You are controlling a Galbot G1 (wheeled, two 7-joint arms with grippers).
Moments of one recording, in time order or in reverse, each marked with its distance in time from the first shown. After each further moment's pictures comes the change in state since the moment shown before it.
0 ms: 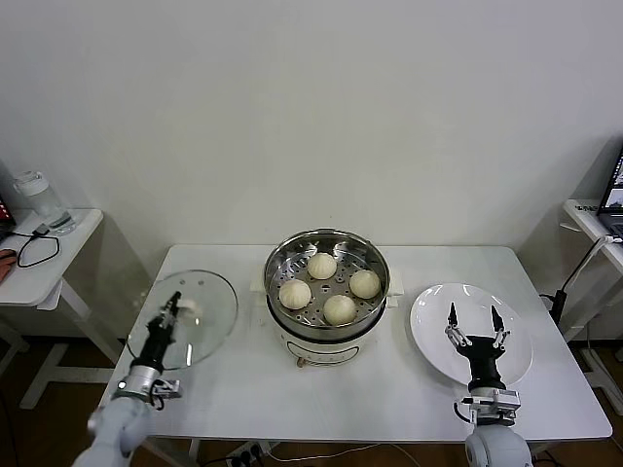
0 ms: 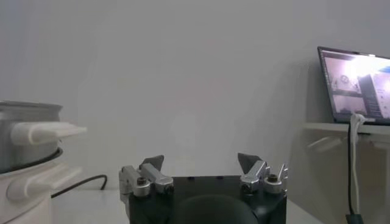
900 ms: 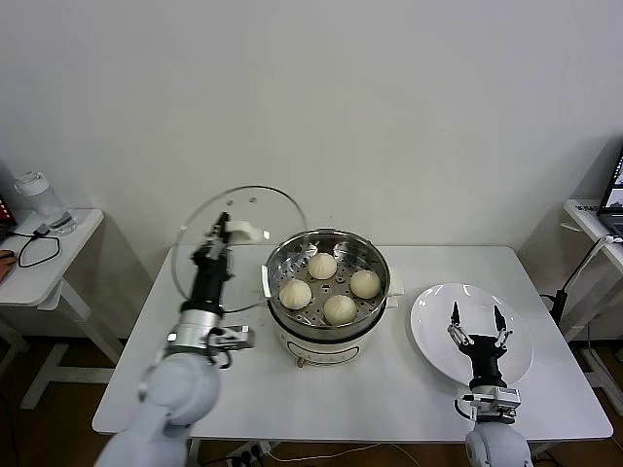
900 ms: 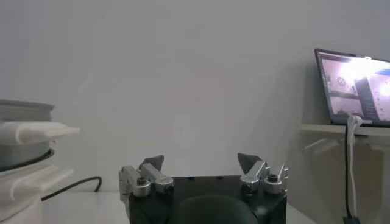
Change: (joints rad) left arm -0.127 -0.041 0.416 -0.596 -0.064 0.540 0.369; right arm 0.021 0.018 0.020 -0.039 -0.016 0.007 -0.003
